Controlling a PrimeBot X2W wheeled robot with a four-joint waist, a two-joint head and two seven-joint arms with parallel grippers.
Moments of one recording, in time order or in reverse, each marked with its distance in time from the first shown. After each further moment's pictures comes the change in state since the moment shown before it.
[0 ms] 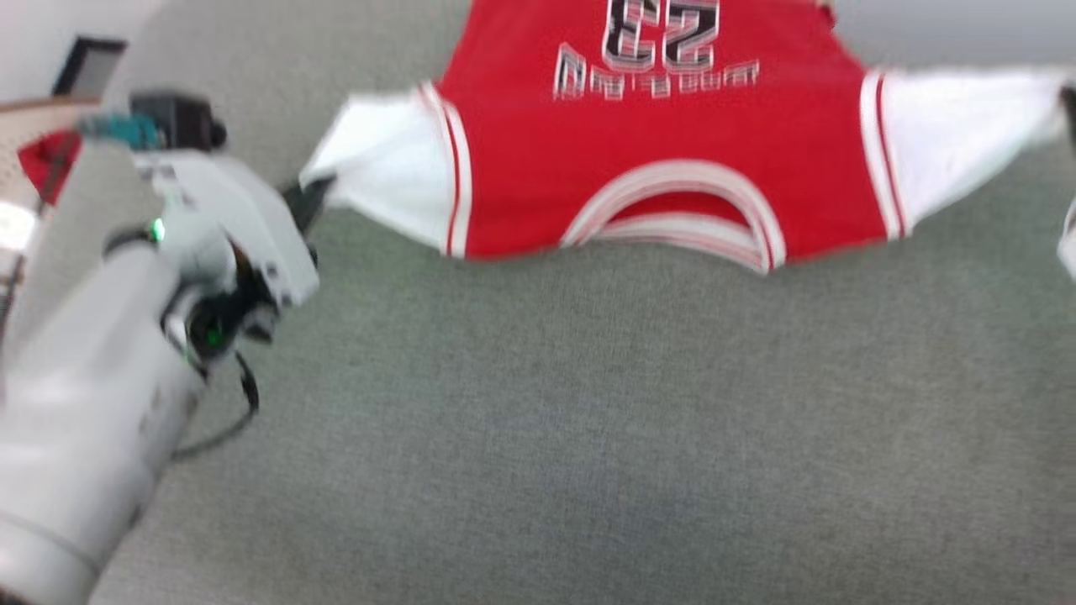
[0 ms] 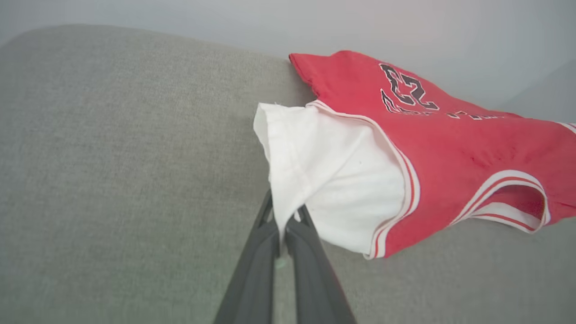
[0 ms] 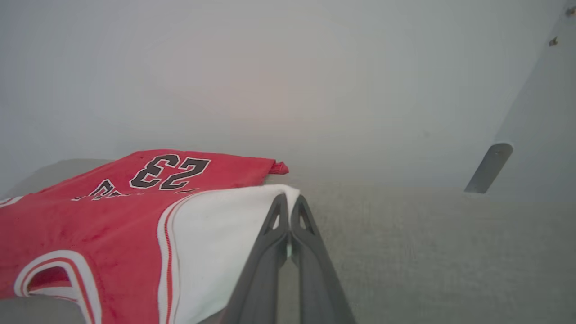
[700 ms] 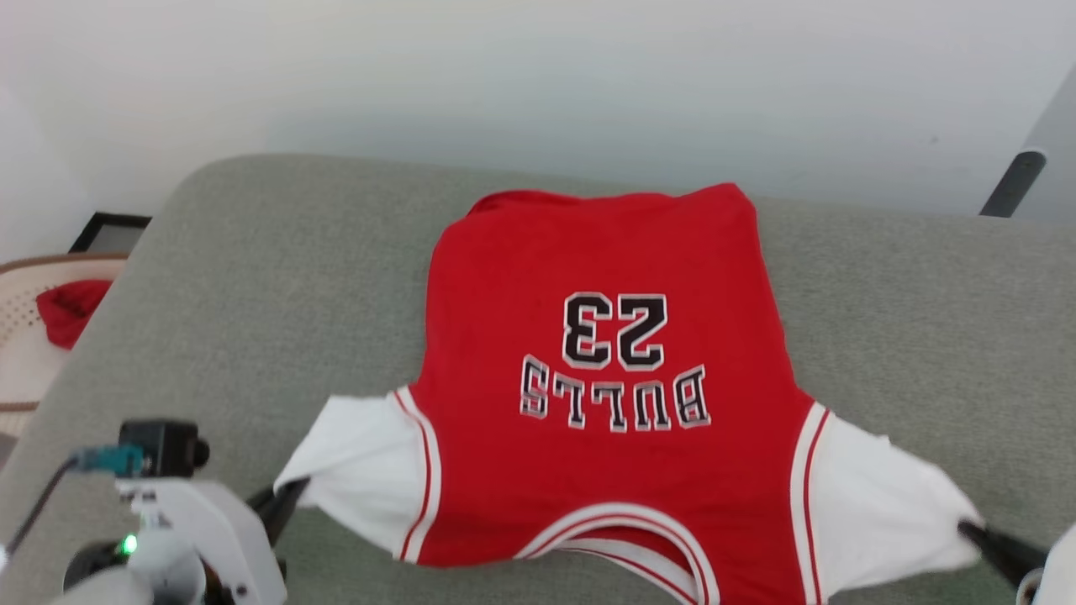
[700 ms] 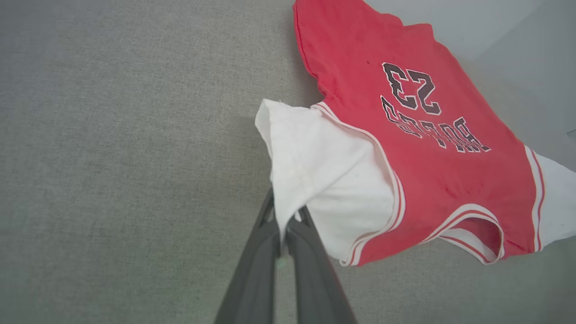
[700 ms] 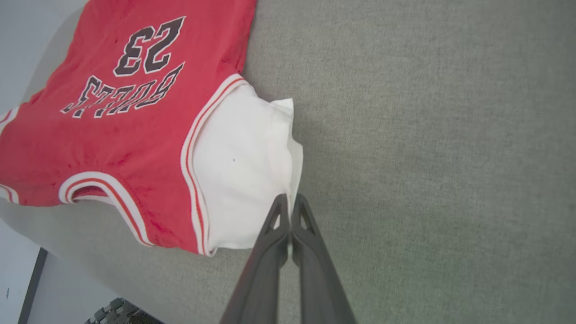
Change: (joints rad) left arm 0.663 0.410 0.001 -0.793 -0.114 0.366 -0.093; right arm 0.825 0.090 -0.267 -0.548 0.111 0.000 0.572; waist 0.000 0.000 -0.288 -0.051
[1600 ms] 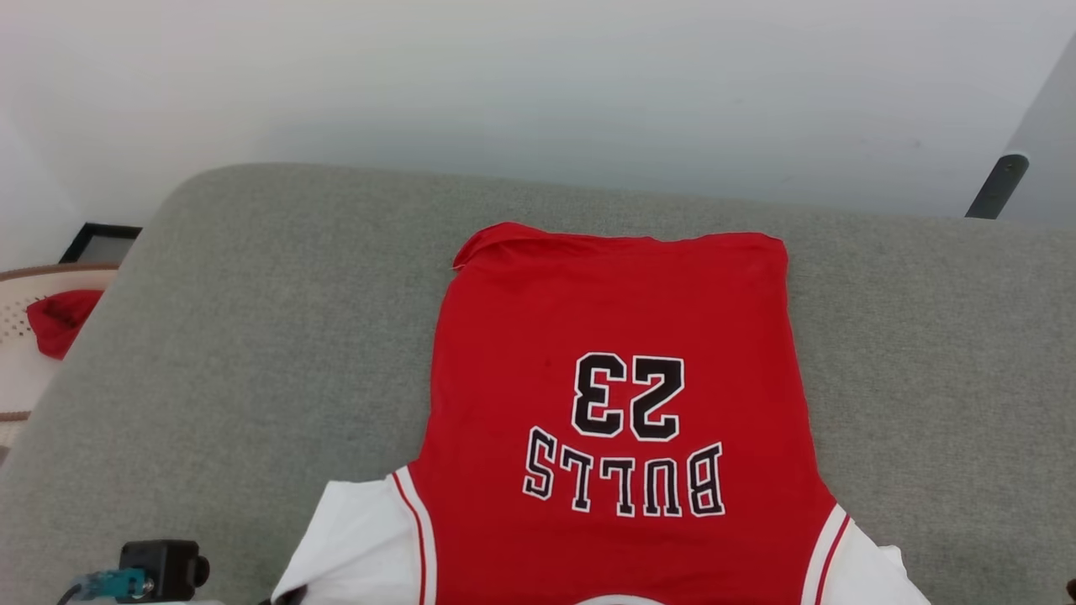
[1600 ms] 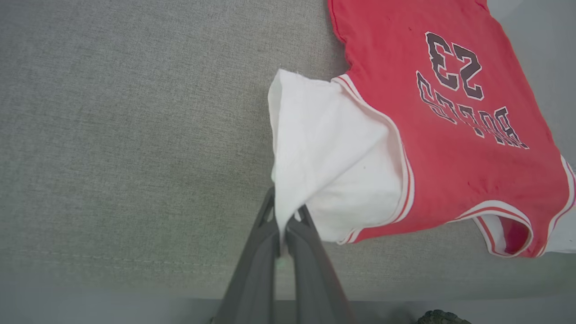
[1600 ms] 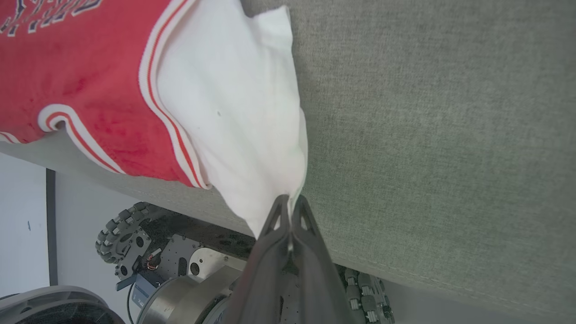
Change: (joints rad) left arm 0.249 0.072 -0.031 -0.133 -0.012 0.077 -0.154; right arm 0.301 0.058 -0.058 -0.180 -0.012 0.000 0.254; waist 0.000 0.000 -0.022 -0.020
